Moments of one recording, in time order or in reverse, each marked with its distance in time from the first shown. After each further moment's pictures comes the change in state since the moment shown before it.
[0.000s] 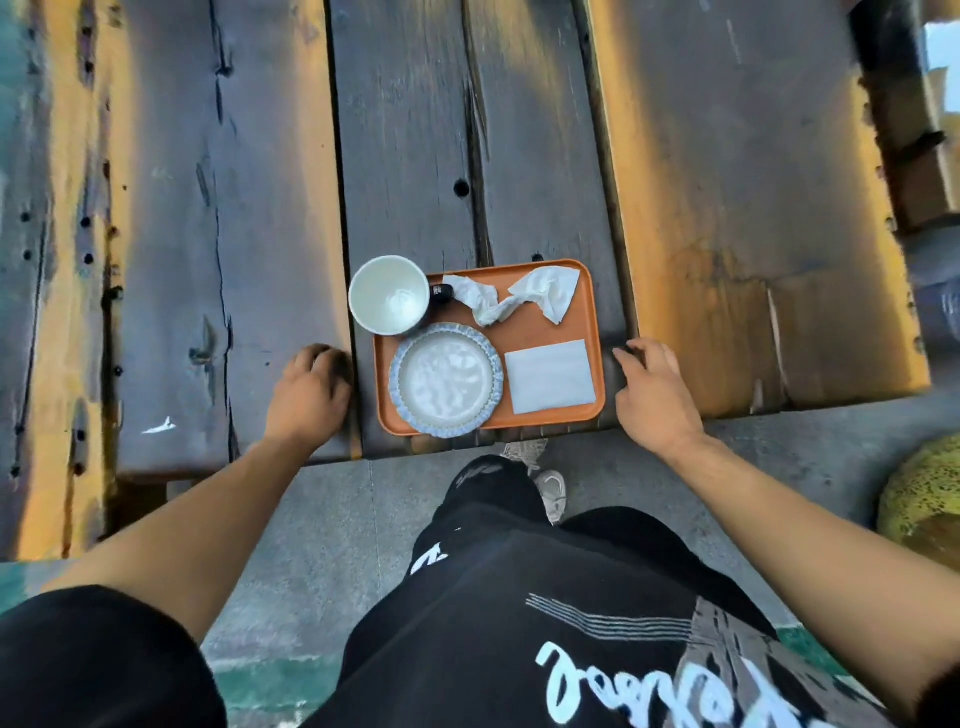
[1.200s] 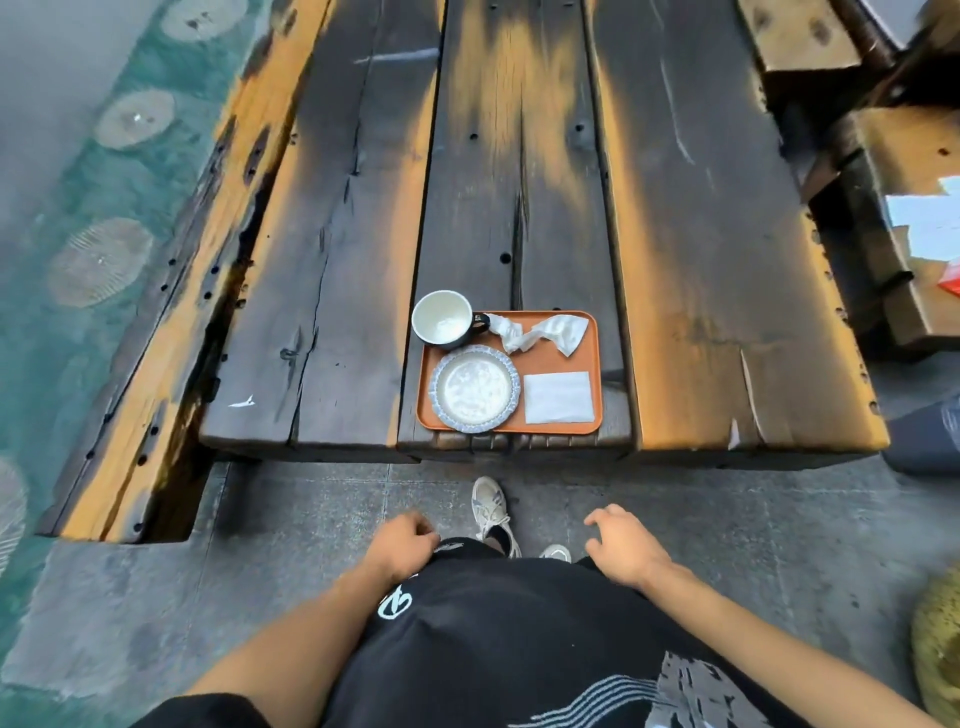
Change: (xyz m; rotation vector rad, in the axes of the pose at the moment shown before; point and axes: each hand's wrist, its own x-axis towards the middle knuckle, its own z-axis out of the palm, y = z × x) left_hand -0.207 0.071 0.073 -0.374 -0.401 -0.393; right_hand -0.143 0.002 0.059 -0.028 -0.424 -0.018
